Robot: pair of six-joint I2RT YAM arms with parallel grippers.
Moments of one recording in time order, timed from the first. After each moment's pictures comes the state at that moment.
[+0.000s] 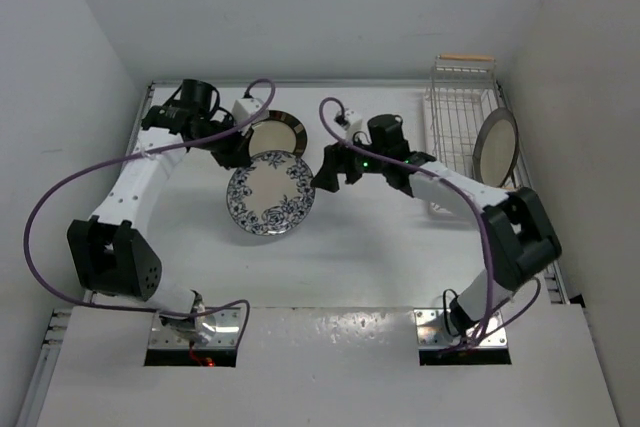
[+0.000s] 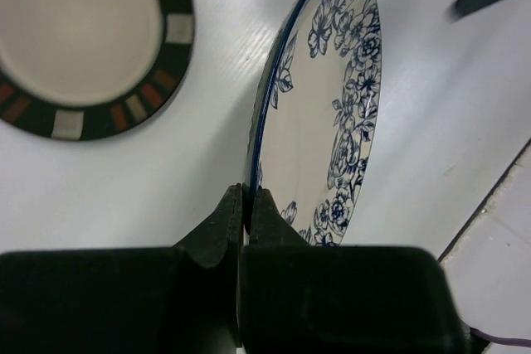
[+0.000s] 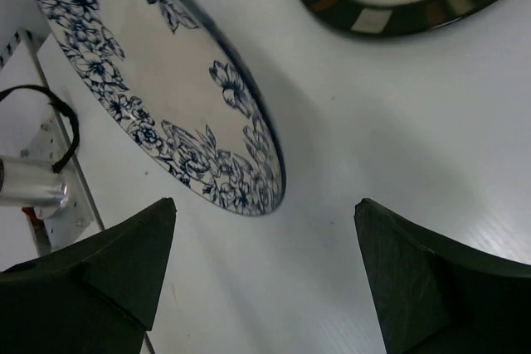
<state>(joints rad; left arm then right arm) -0.12 1.50 1.45 -0.97 0.55 0.60 0.50 1.60 1.02 0.05 -0.56 0.18</state>
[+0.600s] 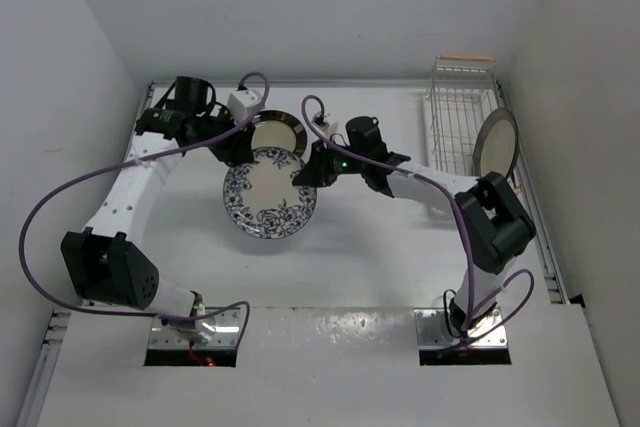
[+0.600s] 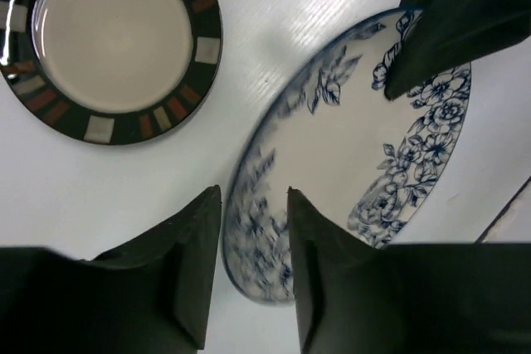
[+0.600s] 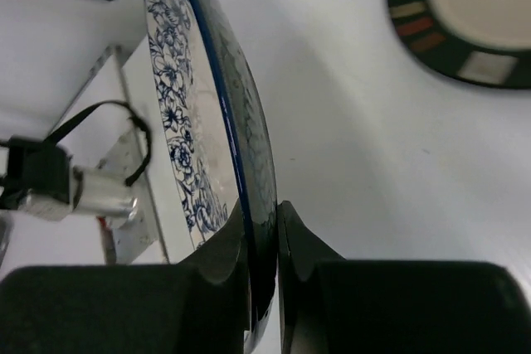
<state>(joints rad) -0.14 1.44 1.44 -0.91 0.54 0.55 0.60 1.80 1.09 0.29 -0.71 0.37</state>
